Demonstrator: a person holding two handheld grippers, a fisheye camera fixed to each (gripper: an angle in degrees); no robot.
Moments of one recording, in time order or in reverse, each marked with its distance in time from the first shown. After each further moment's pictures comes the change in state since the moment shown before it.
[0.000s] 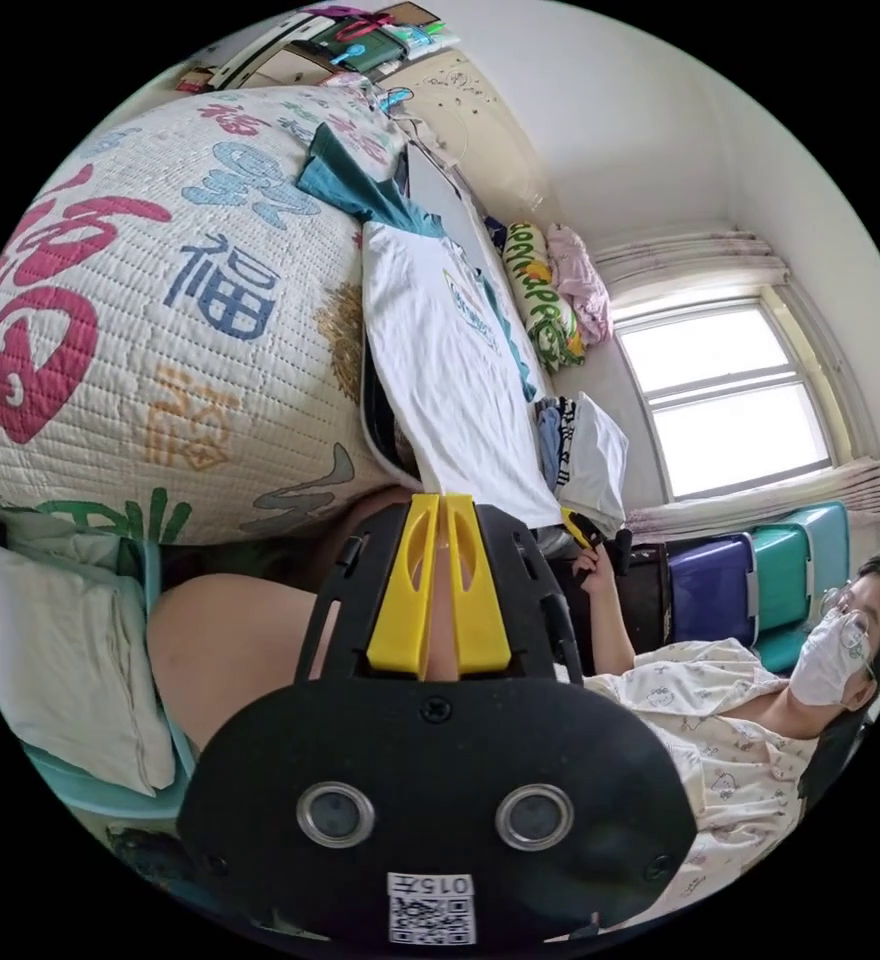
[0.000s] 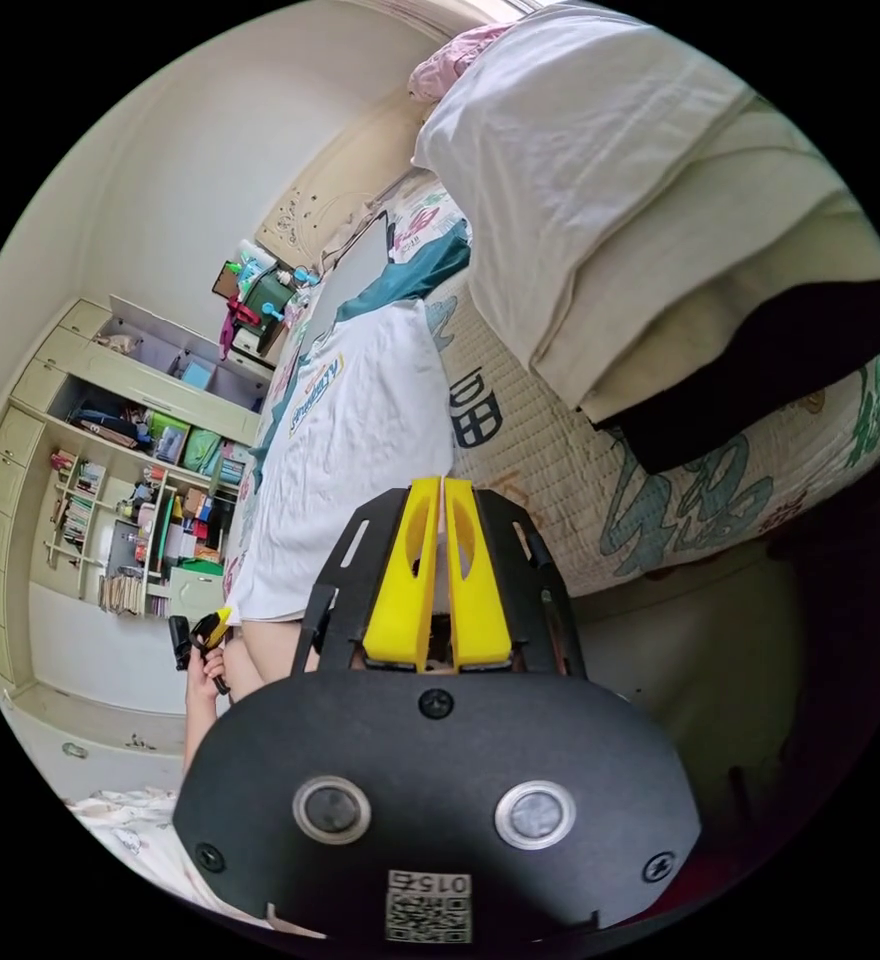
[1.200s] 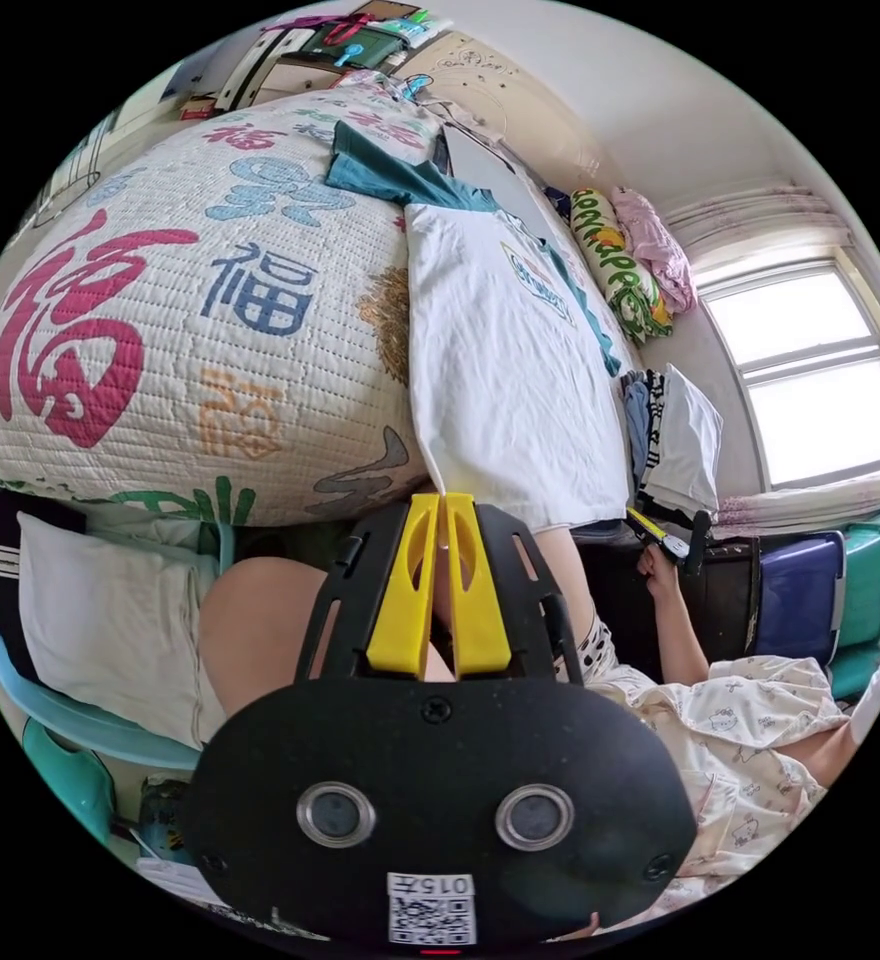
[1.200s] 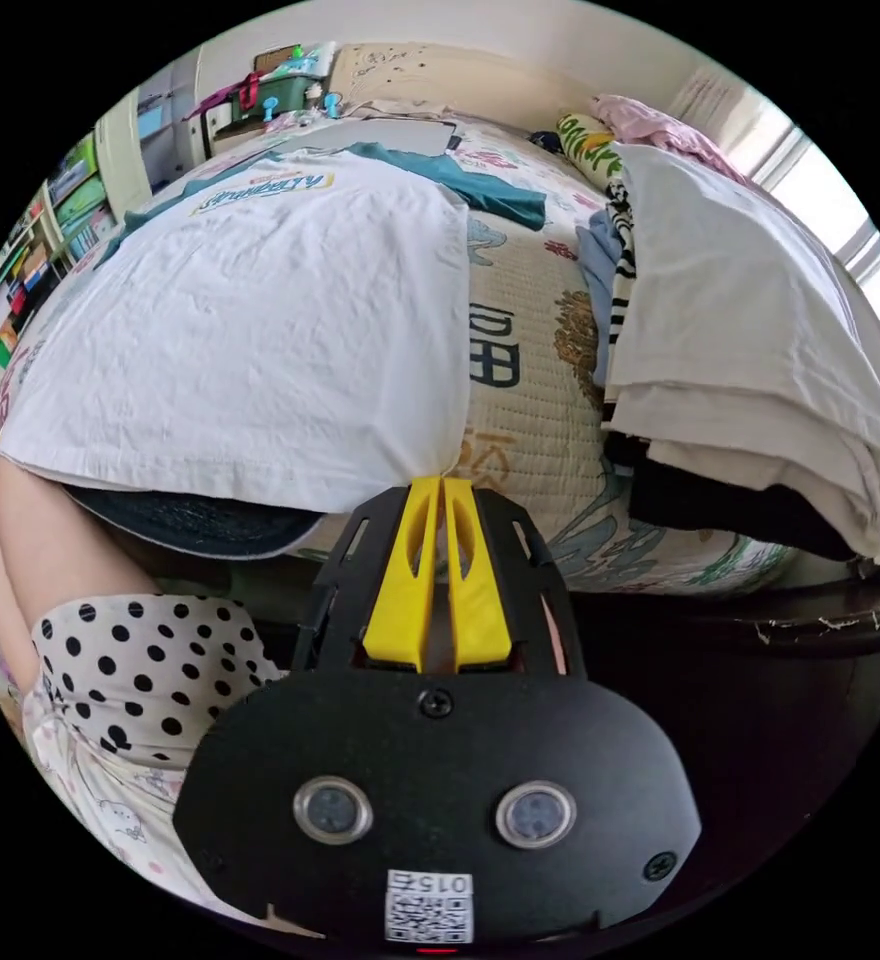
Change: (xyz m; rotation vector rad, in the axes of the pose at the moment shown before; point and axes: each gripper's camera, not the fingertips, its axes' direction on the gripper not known) left arm 0.092 -0.027 0.019 -0.097 -0.362 0.019; right arm 0.017 0.107 0.441 -0.121 0.669 -0.465
